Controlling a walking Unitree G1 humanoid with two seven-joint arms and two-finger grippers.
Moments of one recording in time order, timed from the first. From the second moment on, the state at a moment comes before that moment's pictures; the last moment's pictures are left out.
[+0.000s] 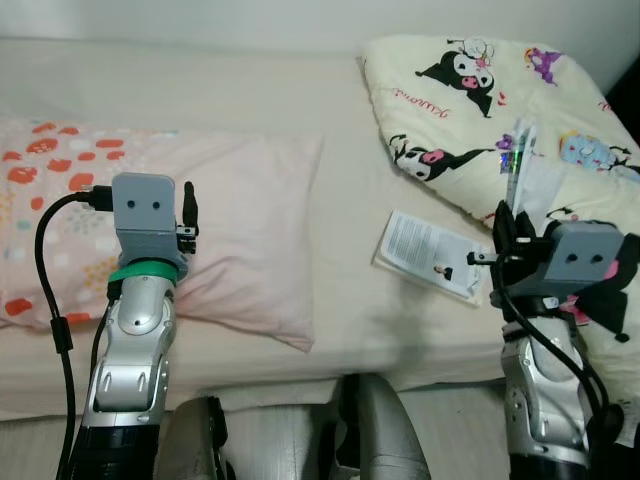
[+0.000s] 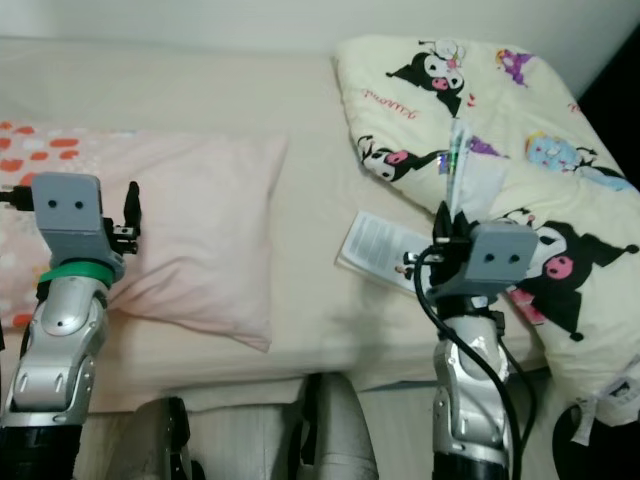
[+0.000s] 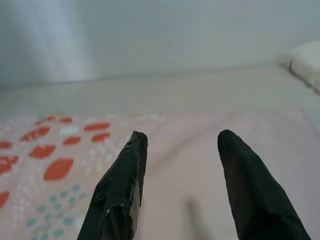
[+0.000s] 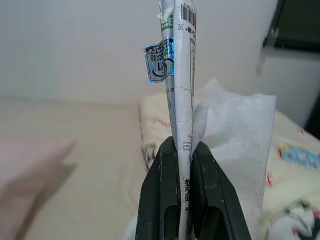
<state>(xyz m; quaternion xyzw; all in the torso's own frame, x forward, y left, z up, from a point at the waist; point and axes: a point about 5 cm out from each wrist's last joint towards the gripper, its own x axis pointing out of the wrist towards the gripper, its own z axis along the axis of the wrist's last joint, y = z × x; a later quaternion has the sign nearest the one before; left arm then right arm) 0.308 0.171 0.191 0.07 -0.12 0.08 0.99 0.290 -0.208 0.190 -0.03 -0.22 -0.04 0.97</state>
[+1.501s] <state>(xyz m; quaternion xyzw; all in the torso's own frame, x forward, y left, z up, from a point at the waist) 0.327 0.111 0.182 0.05 -0.11 -0.04 0.99 0.307 -0.162 0.174 -0.02 -0.19 0.00 0.98</state>
